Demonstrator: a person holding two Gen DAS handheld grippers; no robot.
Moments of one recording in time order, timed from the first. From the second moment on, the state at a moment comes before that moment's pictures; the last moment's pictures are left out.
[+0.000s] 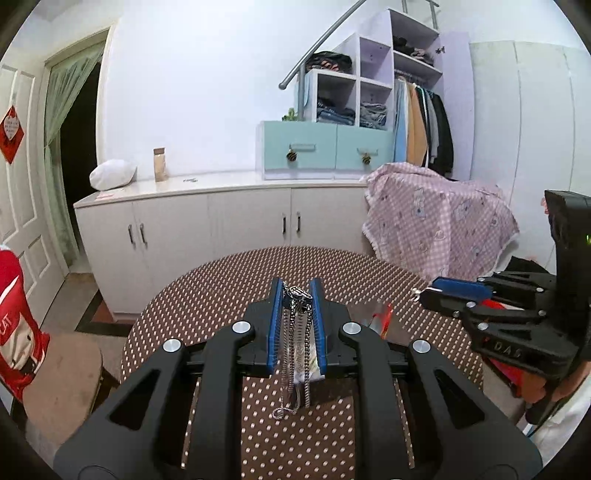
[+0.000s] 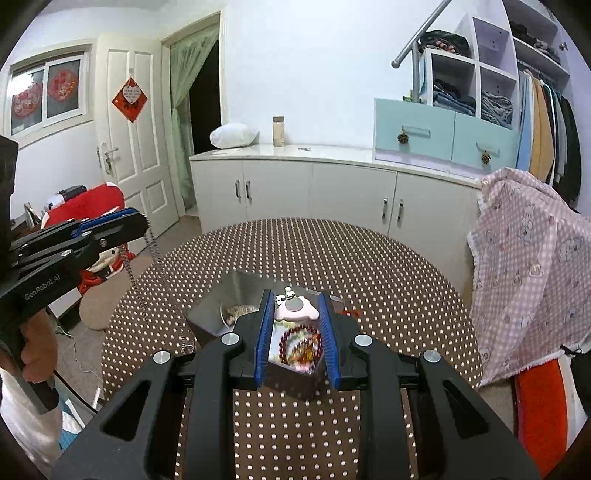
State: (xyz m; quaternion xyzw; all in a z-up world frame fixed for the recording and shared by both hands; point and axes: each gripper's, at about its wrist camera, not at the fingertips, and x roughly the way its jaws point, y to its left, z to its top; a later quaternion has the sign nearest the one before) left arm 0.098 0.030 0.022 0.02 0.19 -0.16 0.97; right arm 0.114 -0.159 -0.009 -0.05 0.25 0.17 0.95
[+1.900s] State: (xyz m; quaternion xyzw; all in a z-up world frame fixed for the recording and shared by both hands) left arm 0.158 0.005 -0.022 0.03 0.33 -0.13 0.94; right arm 0.145 -0.176 -0.014 -0.01 0.30 0.17 0.94
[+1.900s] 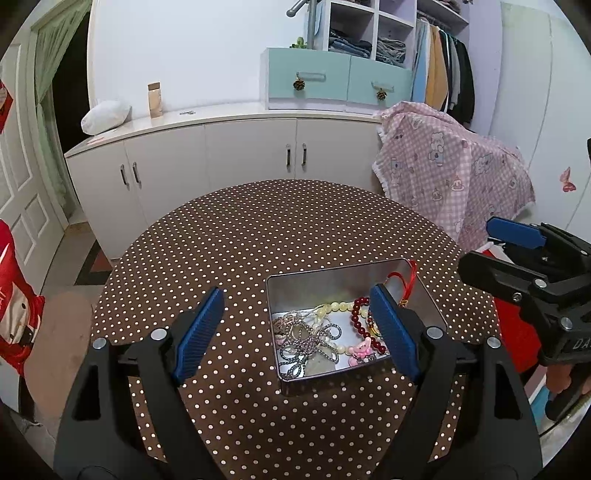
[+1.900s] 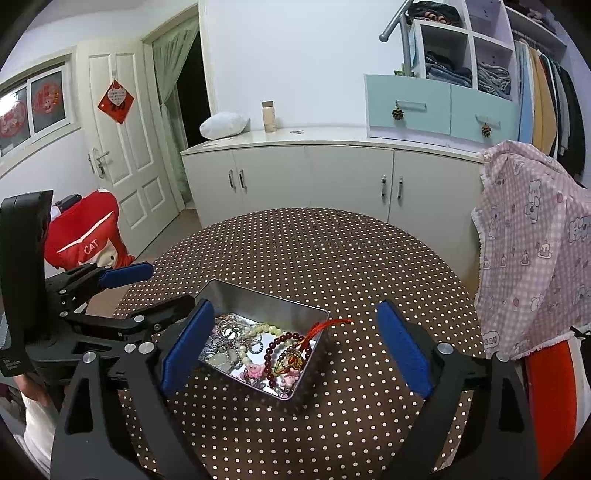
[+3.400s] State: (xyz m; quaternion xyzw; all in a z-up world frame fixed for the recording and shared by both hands) left arm 0.045 -0.003 -0.001 0.03 0.23 -0.05 0.97; right arm 0.042 -0.173 -0.011 -0.01 0.21 0.08 0.97
